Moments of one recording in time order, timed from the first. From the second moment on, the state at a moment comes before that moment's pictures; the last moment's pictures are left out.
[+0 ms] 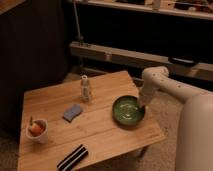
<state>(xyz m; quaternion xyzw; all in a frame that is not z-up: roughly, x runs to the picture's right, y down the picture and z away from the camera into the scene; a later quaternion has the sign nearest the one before) 0.262 0.108 0.870 -0.30 0.17 0.56 0.76</state>
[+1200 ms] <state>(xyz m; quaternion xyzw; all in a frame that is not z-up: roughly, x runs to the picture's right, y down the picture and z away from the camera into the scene) 0.135 0.167 0.777 -0.38 0.07 0.46 0.80</state>
